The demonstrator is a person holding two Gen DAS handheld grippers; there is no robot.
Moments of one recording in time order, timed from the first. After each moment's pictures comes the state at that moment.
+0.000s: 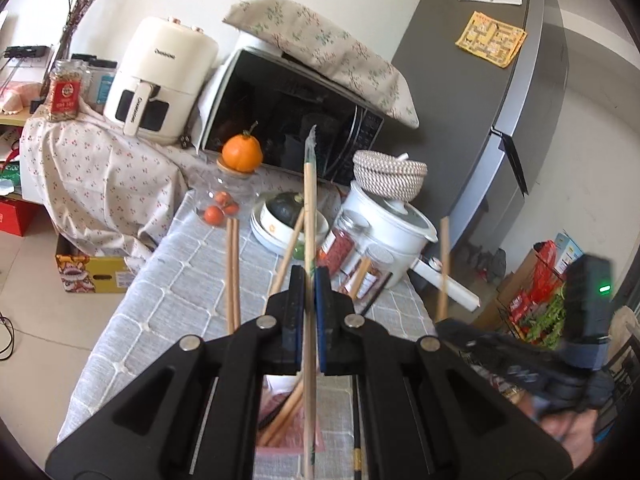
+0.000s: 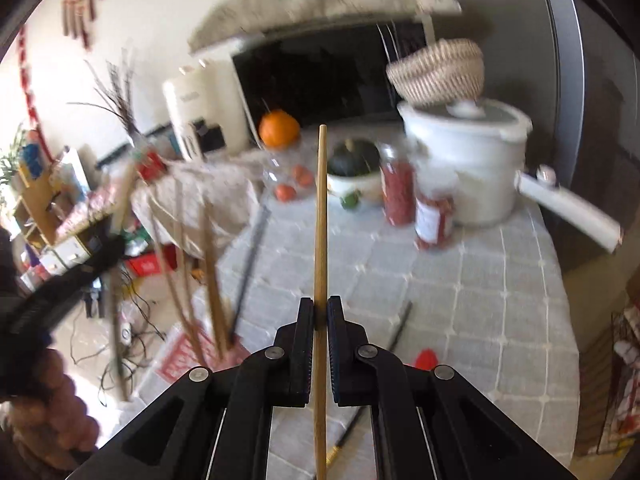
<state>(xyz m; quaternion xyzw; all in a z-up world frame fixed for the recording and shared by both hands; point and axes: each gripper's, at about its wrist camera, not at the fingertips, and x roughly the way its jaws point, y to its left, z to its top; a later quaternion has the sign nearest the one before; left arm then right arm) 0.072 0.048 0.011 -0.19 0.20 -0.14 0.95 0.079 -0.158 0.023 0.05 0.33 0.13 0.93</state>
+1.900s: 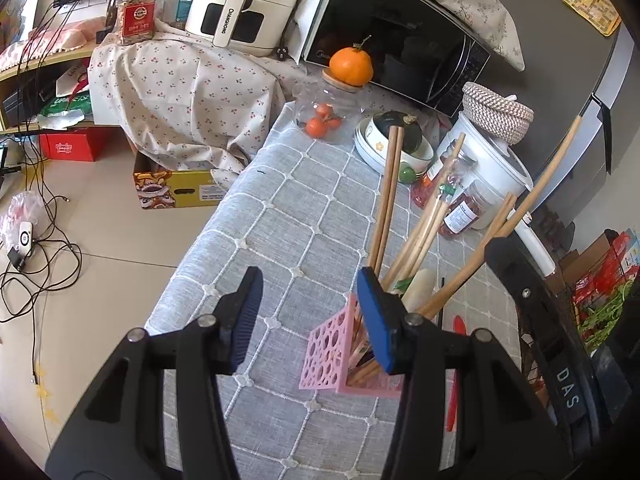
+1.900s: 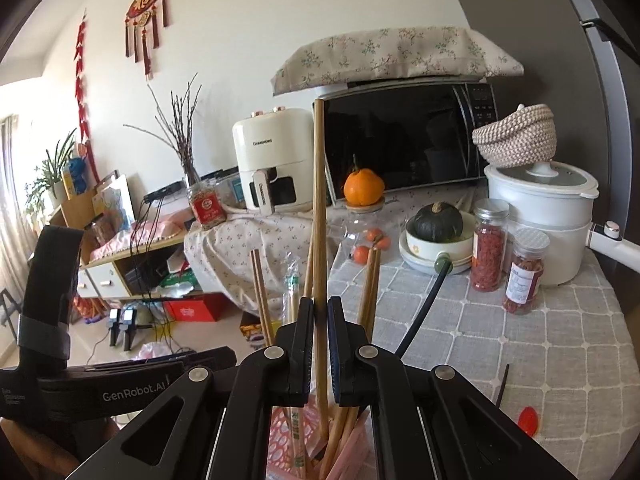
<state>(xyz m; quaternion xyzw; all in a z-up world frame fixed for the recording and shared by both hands) 0.090 0.088 -0.020 -0.18 0.40 -0.02 0.90 0.081 -0.068 0.010 0.06 0.24 0.20 0.95</state>
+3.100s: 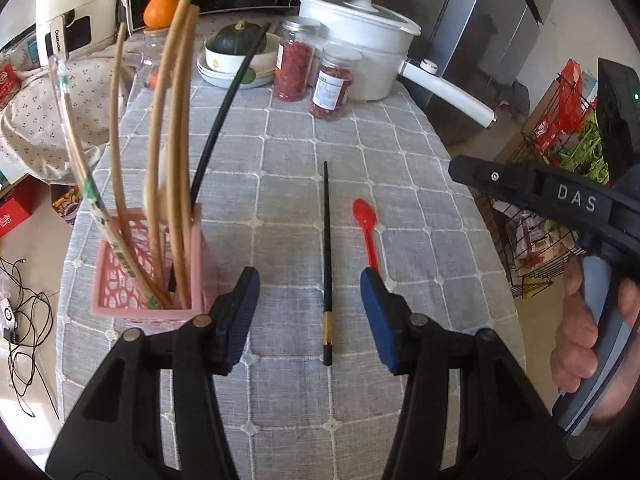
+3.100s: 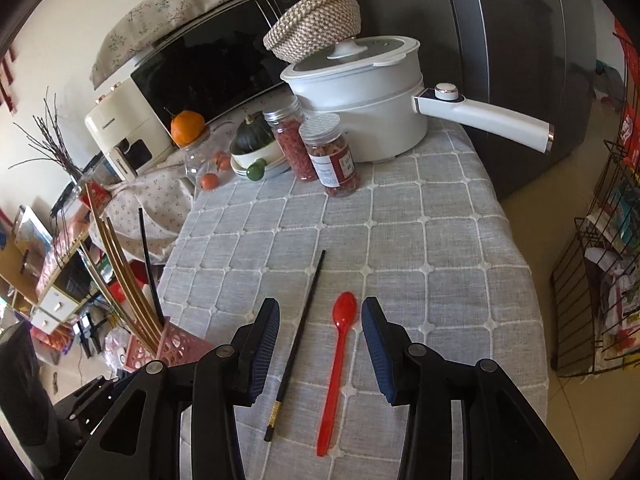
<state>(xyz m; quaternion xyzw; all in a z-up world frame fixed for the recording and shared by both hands) 0.069 -0.075 -0.040 -0.02 0.48 -0.16 0.86 0.074 -0.254 -0.005 0.15 0.44 0.03 0.89</state>
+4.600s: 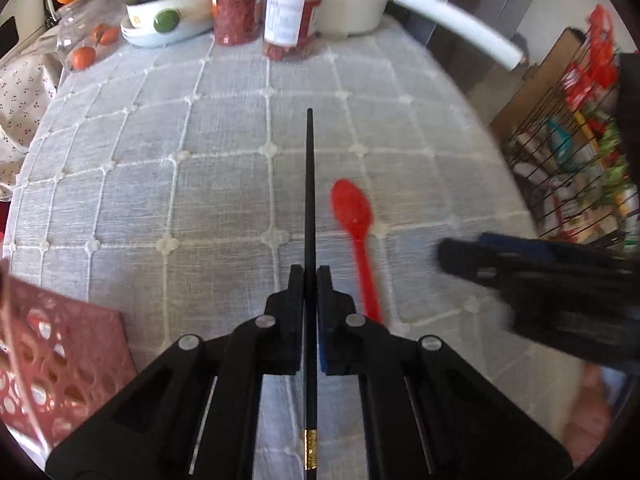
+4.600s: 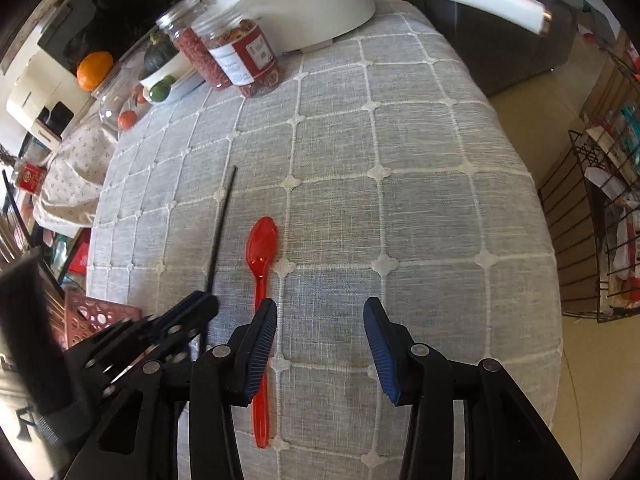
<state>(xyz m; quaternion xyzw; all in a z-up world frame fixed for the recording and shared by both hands) 0.123 -0.138 -0.103 0.02 0.53 -0.20 0.82 0.112 -0.281 -0.097 0.16 0.58 -0.02 0.80</state>
